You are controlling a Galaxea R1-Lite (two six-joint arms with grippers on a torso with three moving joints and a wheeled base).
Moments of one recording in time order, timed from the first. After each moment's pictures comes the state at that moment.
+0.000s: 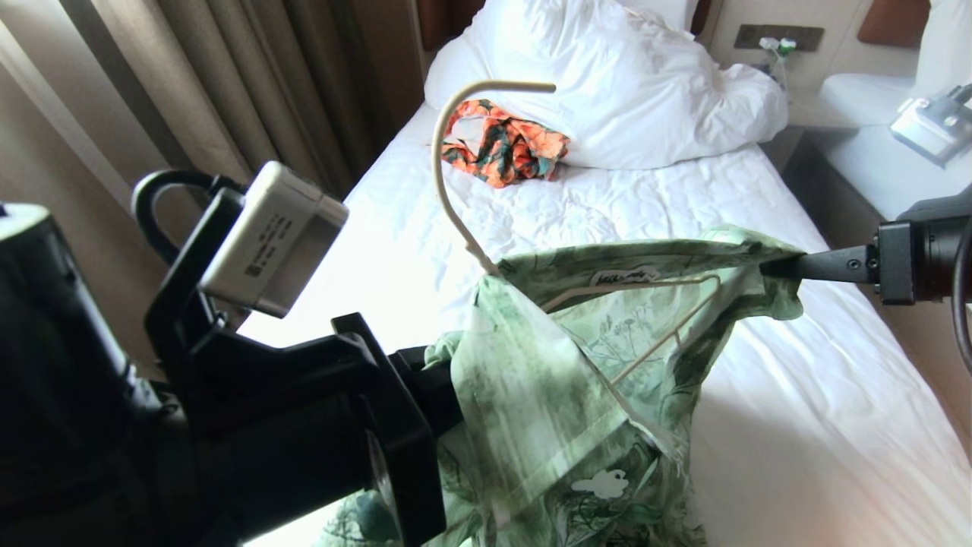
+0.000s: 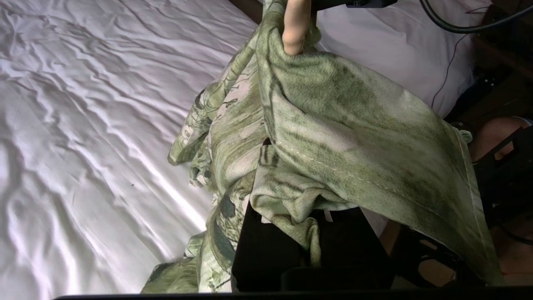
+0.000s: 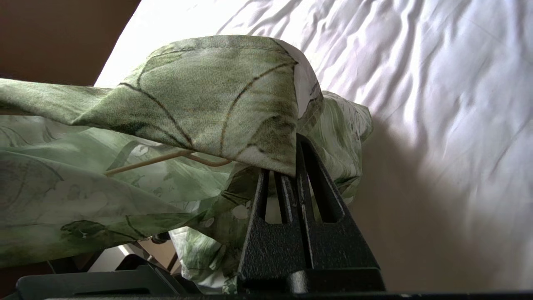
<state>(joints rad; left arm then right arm) -1.06 1.31 -0.73 -0.51 0.07 -0.06 0.16 1.41 -1.24 0.26 0.56 0.05</state>
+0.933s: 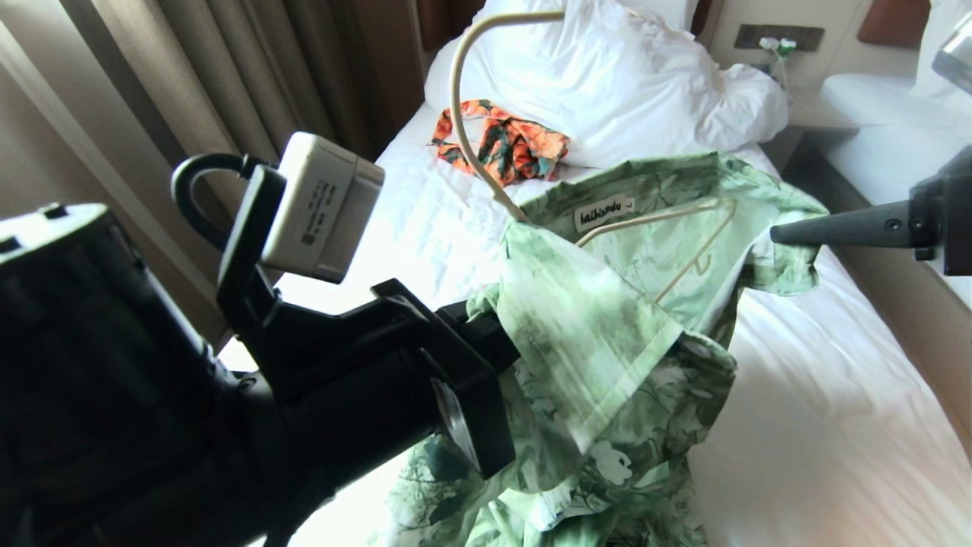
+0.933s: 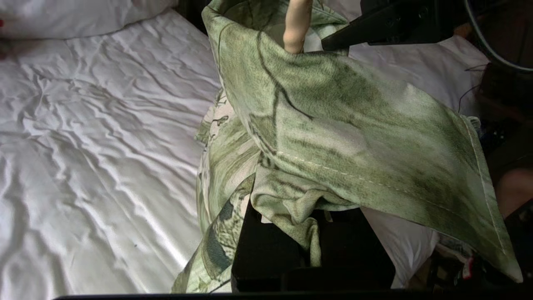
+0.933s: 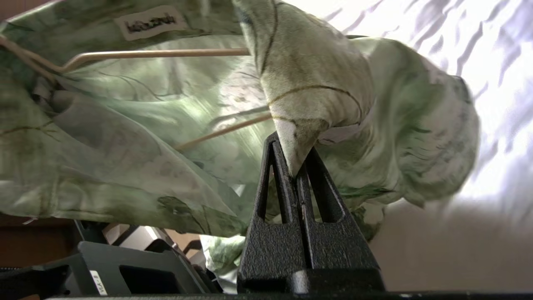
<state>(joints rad) -1.06 1.43 -0.70 -0.85 0.10 -0.03 0.24 1.37 -1.38 0.36 0.63 0.03</state>
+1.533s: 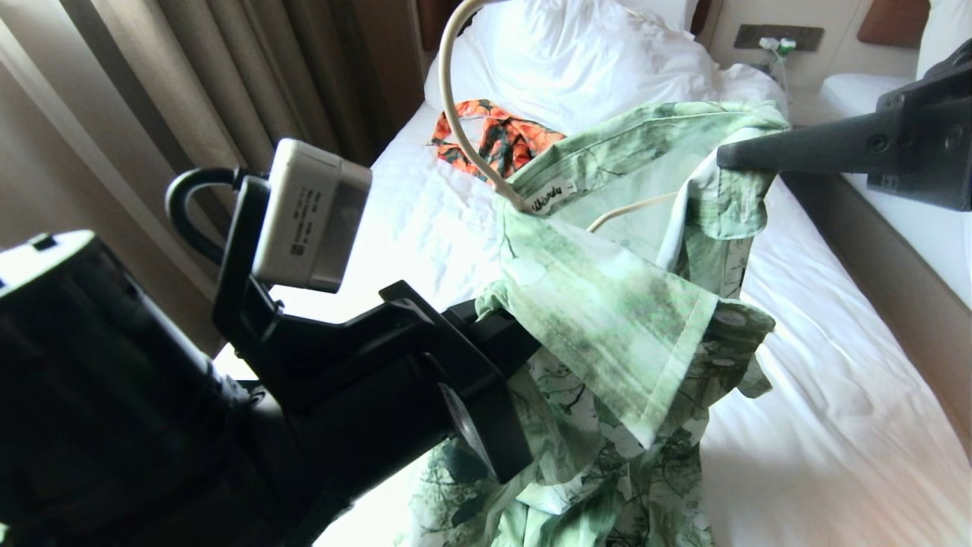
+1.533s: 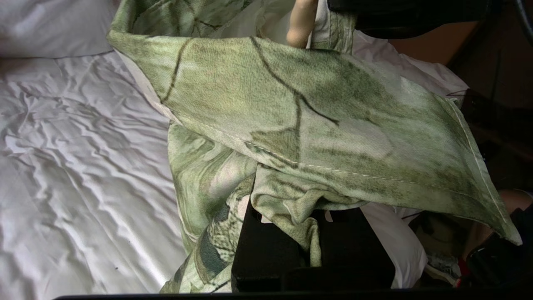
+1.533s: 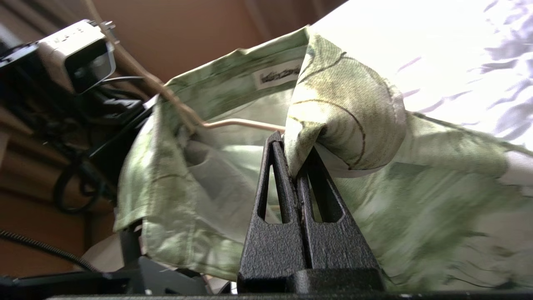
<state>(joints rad) -1.08 1.46 -0.66 -0.99 0.10 -0.05 0.49 1.40 -1.49 0.25 0.61 0.07</state>
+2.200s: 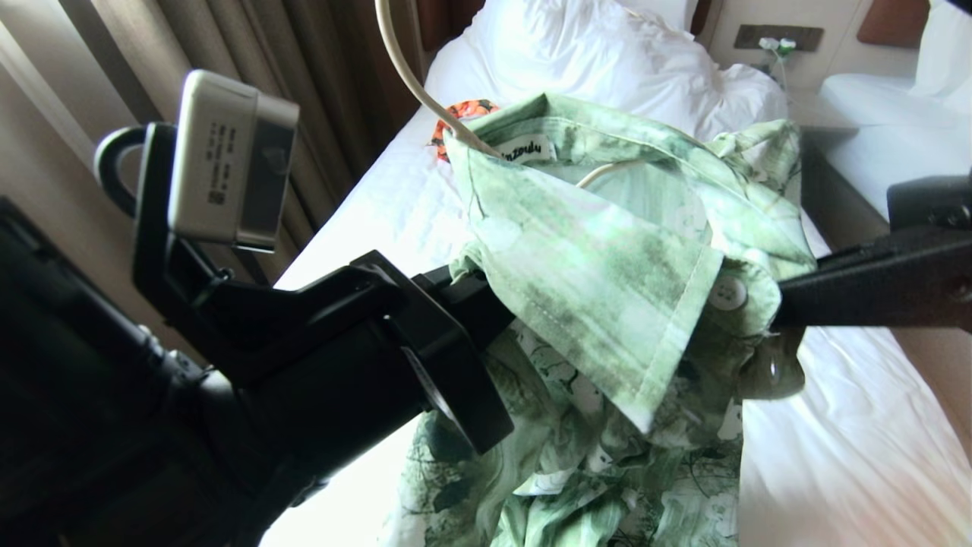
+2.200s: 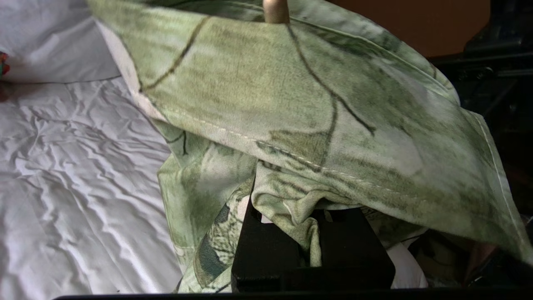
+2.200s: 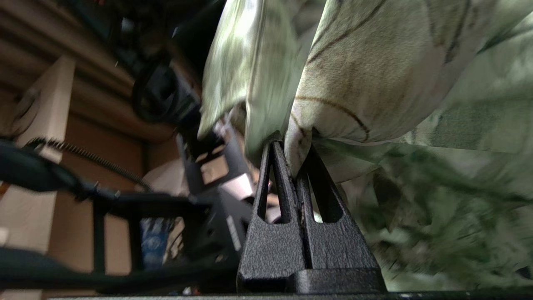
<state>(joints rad) -1.07 1.43 -0.68 -1.01 0.10 -0.05 0.76 1.33 -1.49 0.51 0.54 0.08</state>
